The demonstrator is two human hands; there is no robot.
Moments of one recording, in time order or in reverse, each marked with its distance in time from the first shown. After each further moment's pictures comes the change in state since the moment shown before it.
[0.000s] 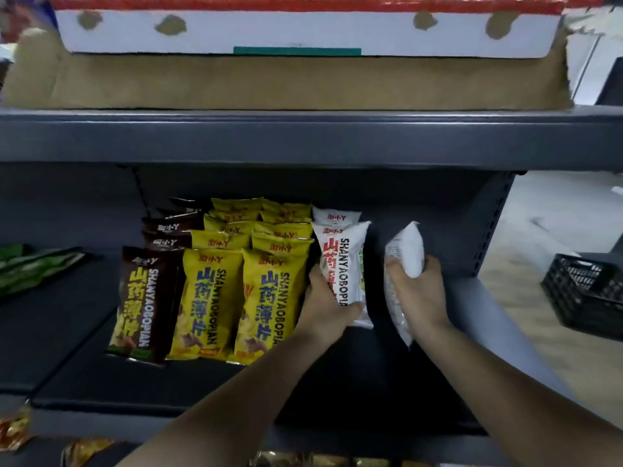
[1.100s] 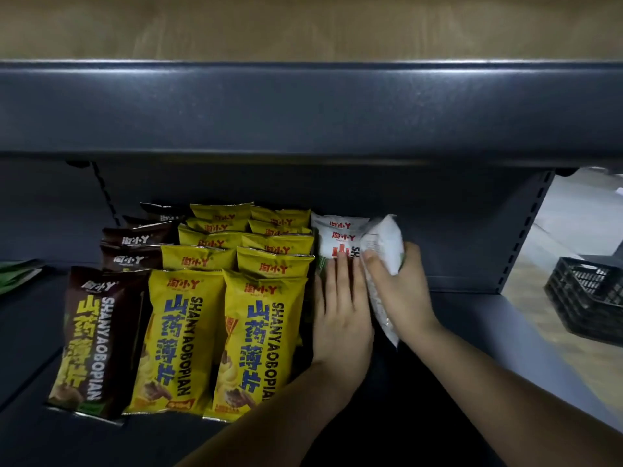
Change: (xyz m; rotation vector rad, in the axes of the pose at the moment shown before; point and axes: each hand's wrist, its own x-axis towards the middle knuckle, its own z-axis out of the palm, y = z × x) left_hand 0.047 -0.035 0.045 0.932 0.390 0.517; right_hand 0.037 0.005 0.048 0.034 -0.148 -0.176
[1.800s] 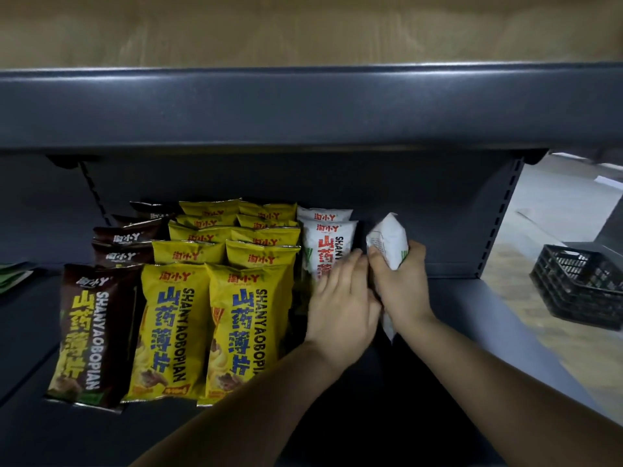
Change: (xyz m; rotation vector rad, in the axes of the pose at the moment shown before) left_hand 0.007 0.013 -0.034 -0.340 -0.070 0.113; right_hand -0.007 0.006 -0.017 -0.075 0.141 0.048
